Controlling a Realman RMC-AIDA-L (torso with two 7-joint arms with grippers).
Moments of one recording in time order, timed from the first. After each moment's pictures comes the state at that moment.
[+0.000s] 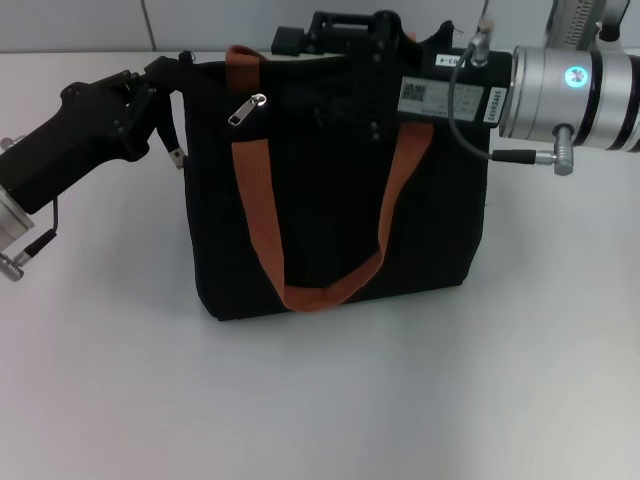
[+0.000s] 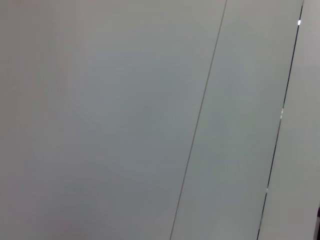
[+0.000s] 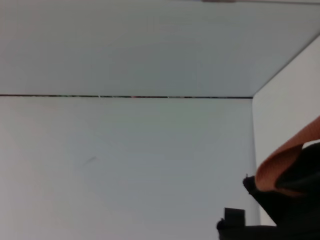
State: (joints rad) left arm -0.46 -2.07 0.68 0.39 1.41 1.52 -1.08; right arm 0.83 2.07 -0.93 -0.41 -1.58 -1.45 2.66
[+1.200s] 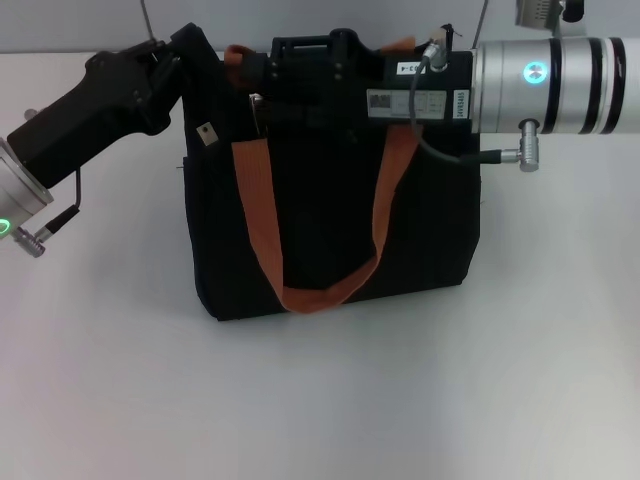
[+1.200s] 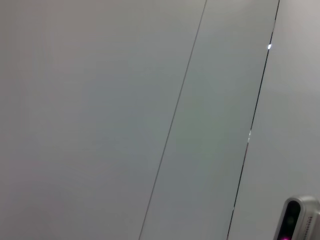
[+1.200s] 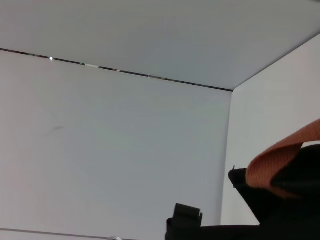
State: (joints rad) left arm -0.51 -2.07 0.69 0.39 1.40 1.58 -1.14; right arm 0.87 2.08 -1.01 -0.46 -1.62 -1.38 2.60
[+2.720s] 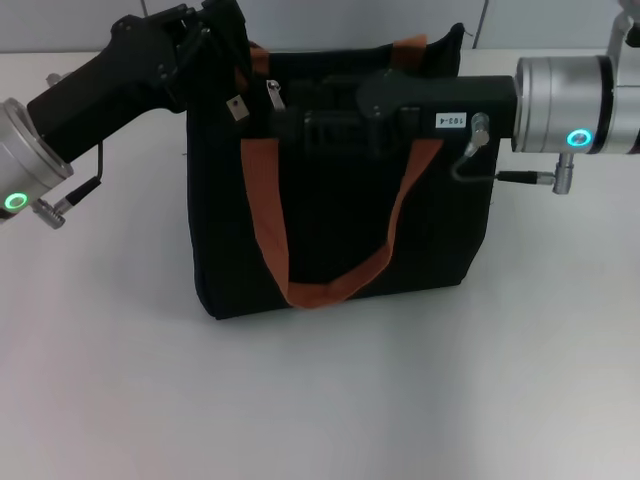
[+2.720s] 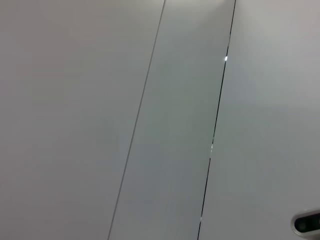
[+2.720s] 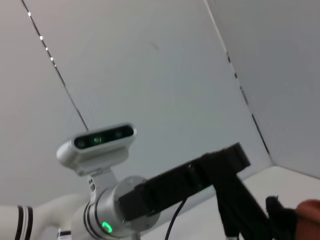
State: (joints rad) left arm -0.57 -2.08 0.69 0.40 1.40 1.64 -1.12; right arm 0.72 2.09 -1.09 -0.68 -1.59 -1.45 1.71
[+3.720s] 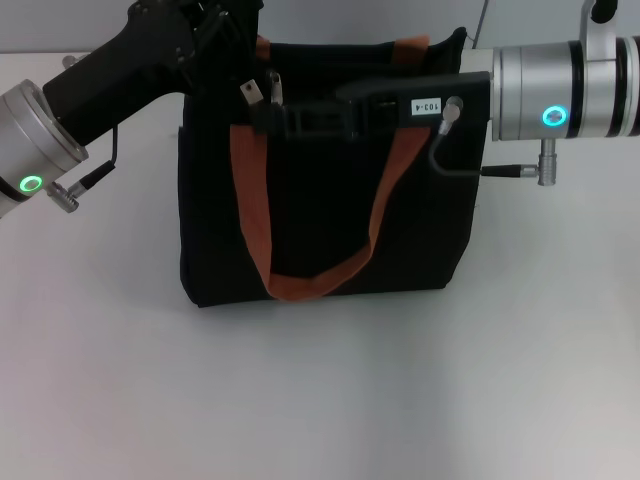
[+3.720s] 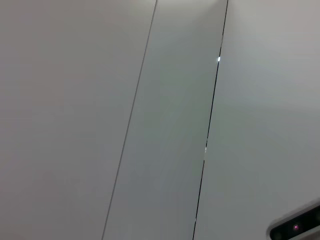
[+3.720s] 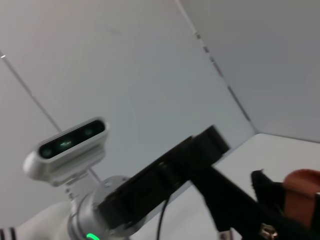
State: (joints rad) left arm -0.61 -2.08 0.69 0.39 1.40 1.62 -1.11; right arm 0.74 2.08 -1.17 -0.73 -1.61 -1.36 1.97
